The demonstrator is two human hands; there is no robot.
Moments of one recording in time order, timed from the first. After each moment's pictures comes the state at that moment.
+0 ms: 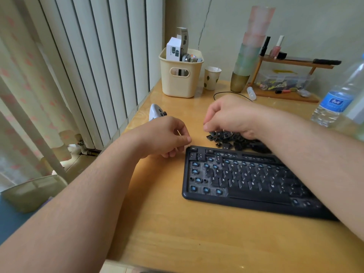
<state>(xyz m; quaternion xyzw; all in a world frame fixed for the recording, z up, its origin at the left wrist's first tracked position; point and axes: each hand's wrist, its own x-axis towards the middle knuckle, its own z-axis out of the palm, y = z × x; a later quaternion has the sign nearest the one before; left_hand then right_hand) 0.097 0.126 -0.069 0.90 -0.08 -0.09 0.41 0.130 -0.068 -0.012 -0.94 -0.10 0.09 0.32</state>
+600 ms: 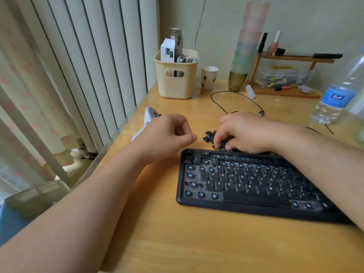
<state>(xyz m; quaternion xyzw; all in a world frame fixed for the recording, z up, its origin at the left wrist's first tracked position) 0.098 0.109 -0.077 0.90 -0.11 0.06 0.42 0.142 -0.126 -0.032 -0.95 -0.29 0.10 0.02</state>
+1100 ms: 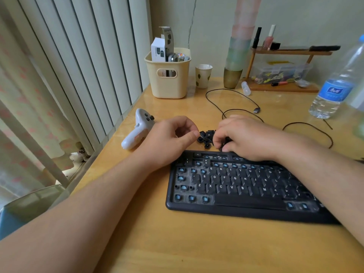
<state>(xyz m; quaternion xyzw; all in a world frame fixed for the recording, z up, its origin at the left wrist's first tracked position) 0.103 0.080 -0.088 0.88 -0.13 0.11 0.45 0.138 -0.146 -0.048 -0.95 -0.32 0.04 0.05</state>
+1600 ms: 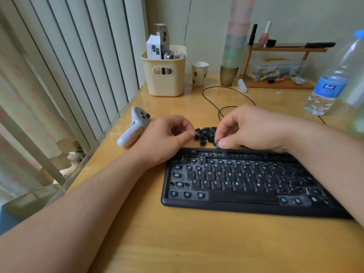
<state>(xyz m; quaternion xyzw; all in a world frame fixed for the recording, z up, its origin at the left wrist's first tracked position) 0.104 0.079 -0.090 0.88 -0.13 0.10 0.44 0.115 -0.153 -0.022 -0.93 -0.18 0.13 0.29</state>
